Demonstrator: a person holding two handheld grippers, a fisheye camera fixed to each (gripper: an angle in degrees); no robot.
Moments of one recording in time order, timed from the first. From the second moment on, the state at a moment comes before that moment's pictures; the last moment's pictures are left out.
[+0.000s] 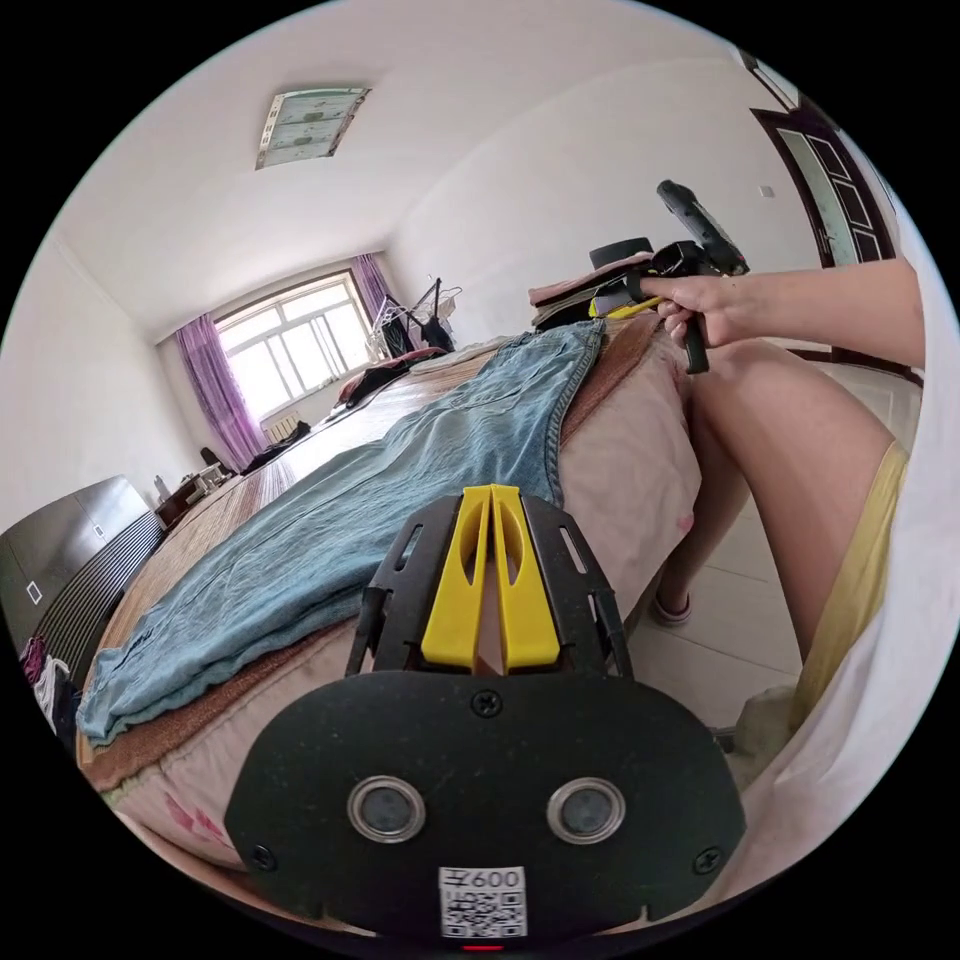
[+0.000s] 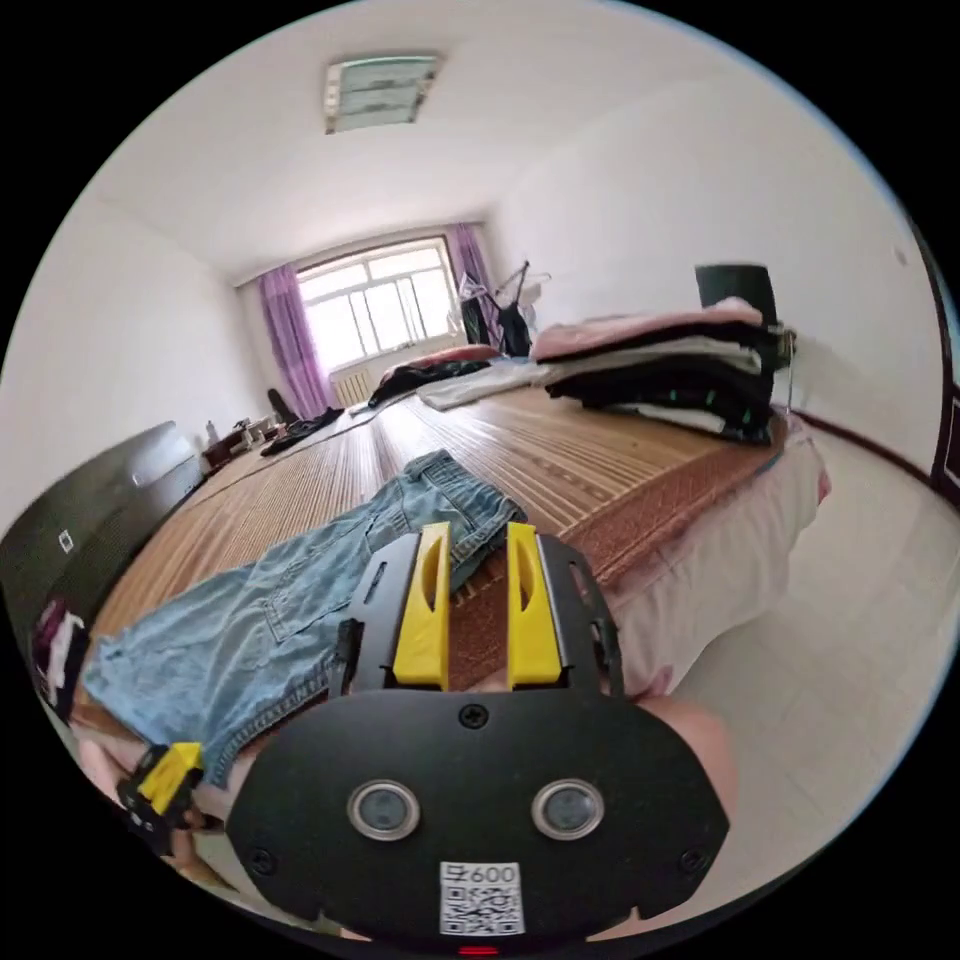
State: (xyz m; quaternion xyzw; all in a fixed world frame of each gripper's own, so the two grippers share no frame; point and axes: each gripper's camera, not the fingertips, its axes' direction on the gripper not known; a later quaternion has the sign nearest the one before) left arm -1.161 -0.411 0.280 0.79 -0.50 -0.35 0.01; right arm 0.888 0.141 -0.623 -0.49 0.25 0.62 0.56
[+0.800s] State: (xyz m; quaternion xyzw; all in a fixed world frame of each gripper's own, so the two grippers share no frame) left arm -1.027 -0.482 0.192 0.79 -0.51 -0.34 0.00; right arm 0.996 -0.098 -0.696 -0.42 0.22 0.76 0.44
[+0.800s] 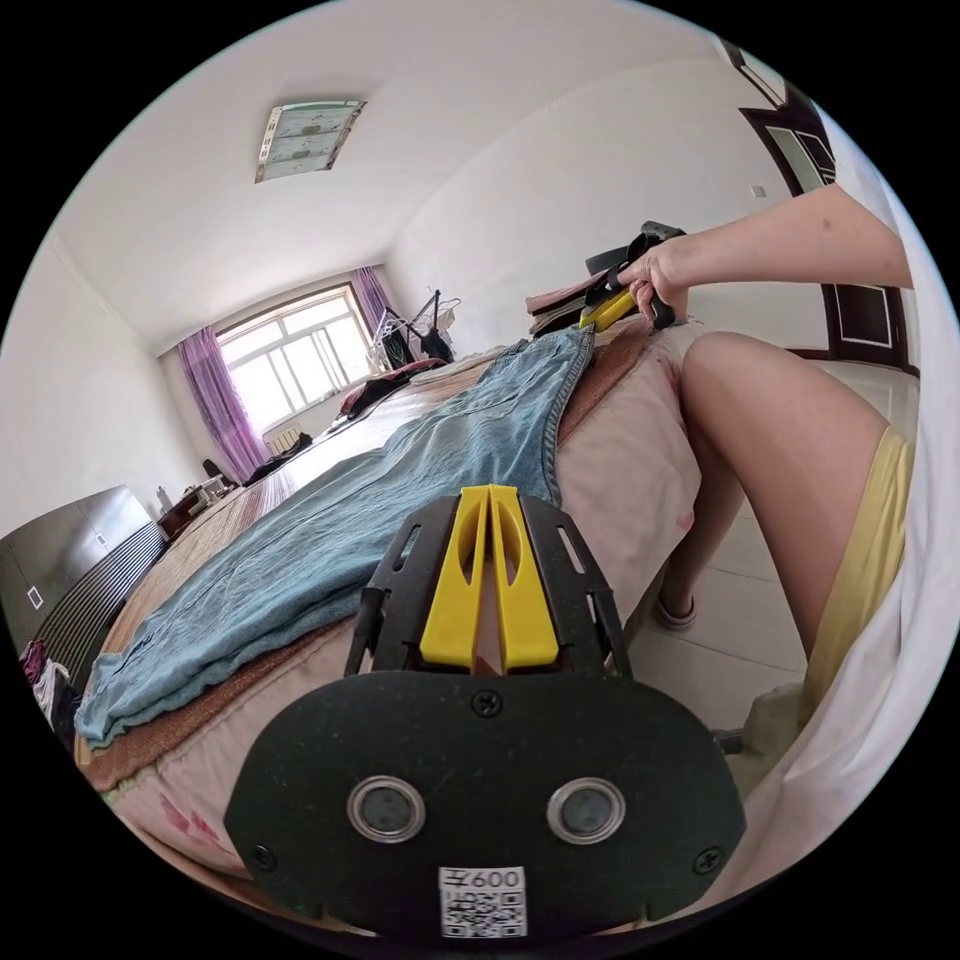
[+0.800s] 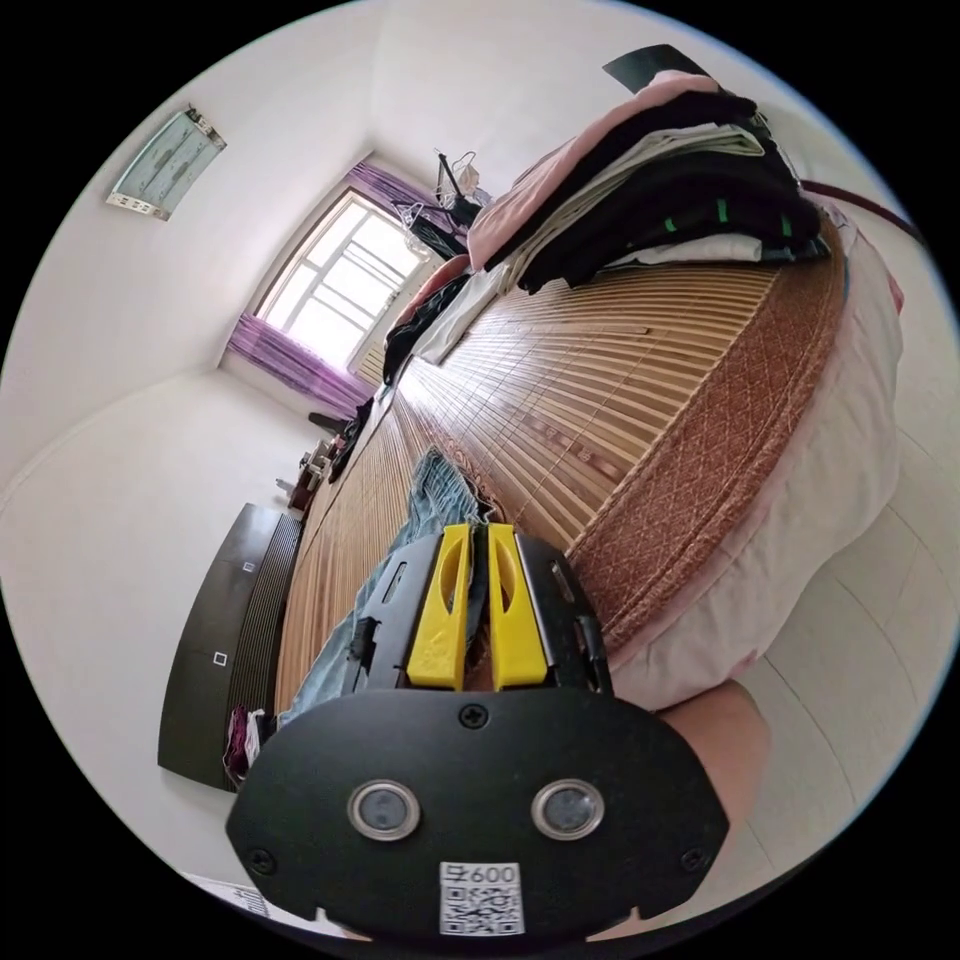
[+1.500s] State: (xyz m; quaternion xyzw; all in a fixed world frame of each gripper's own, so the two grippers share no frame) left arm -0.841 -0.410 0.236 0.83 -0.39 -0.38 -0.09; right arm 0.842 -0.411 -0.763 -0.30 0.11 0.75 0.57
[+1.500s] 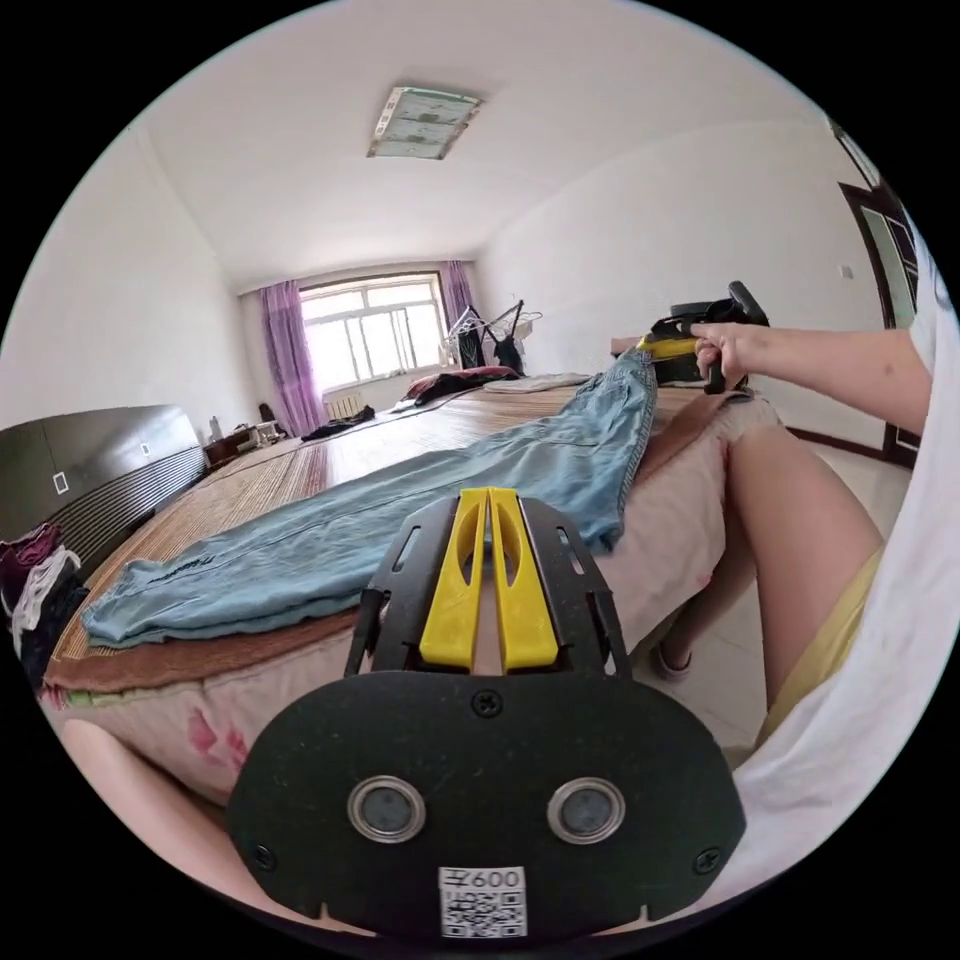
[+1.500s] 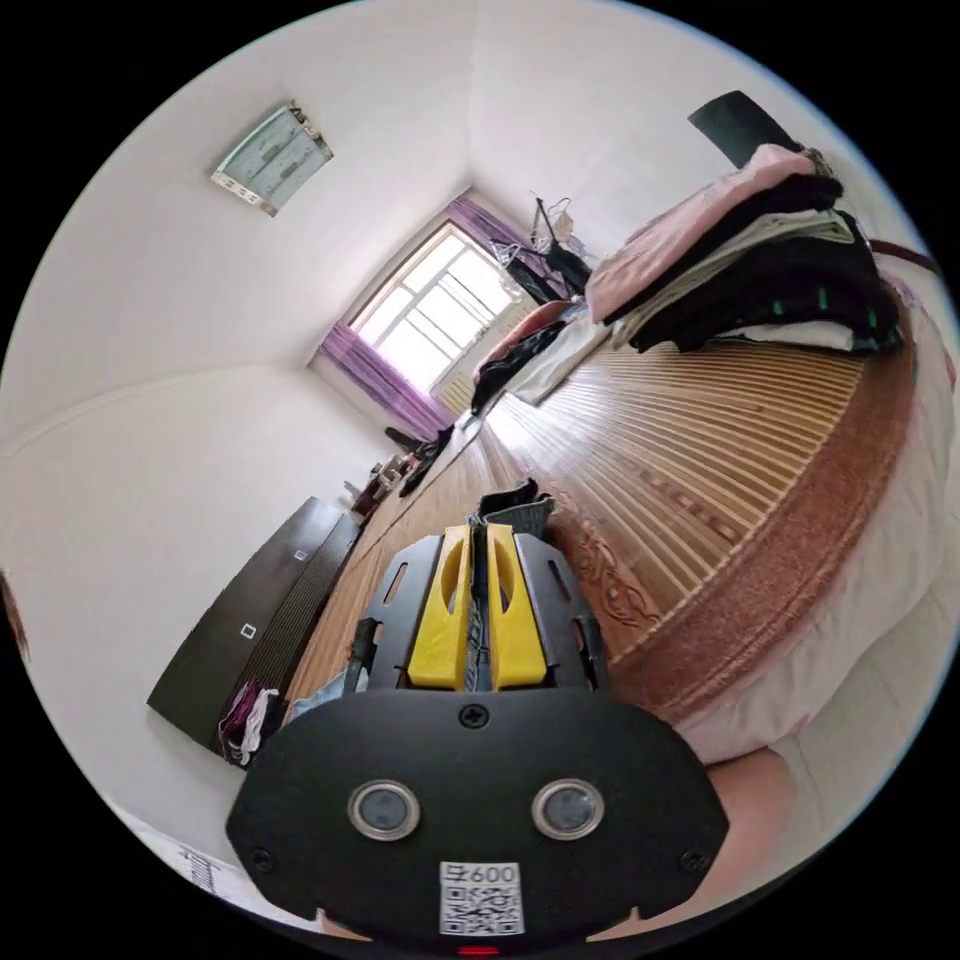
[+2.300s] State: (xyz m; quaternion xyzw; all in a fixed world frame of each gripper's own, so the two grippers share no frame) left arm -0.766 -0.046 0.320 1.00 -0.01 0.01 -0.09; right arm 0.548 -0.608 -0.564 -0.22 -0.21 0.72 0.62
